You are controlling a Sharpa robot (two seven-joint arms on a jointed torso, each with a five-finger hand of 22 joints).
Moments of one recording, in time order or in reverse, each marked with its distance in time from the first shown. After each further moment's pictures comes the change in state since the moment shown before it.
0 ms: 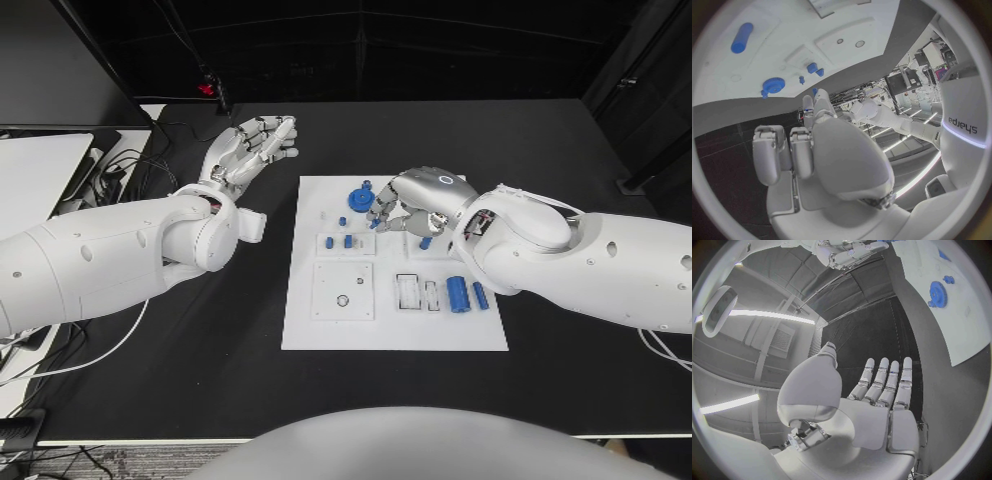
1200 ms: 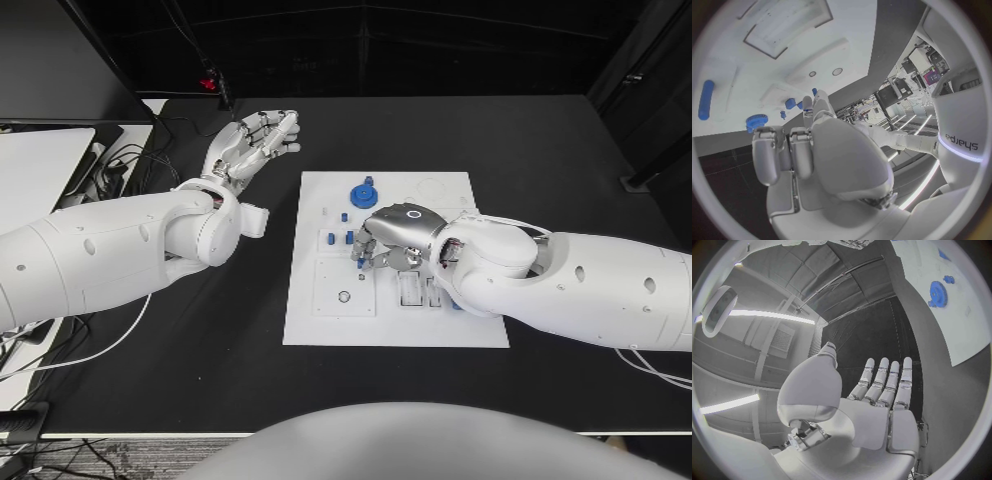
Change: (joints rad) left arm 0.000 0.001 0.000 -0.002 0.000 0.001 0.000; left_hand 0.000 0.000 0.000 0.000 0.000 -0.004 -0.004 0.004 -0.001 0.000 0.000 0.005 -0.001 -0.004 0.004 0.000 -0.004 0.000 0.000 0.000 0.000 -0.001; right arm -0.068 0.072 -0.001 0.008 -0.061 0.166 -0.049; right_hand 0.005 0.005 0.011 0.000 -0.001 -0.009 0.005 -0.012 -0.005 0.000 0.000 -0.019 0.000 0.000 0.007 0.000 0.000 0.000 0.000 0.007 0.000 0.000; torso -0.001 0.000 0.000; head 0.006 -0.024
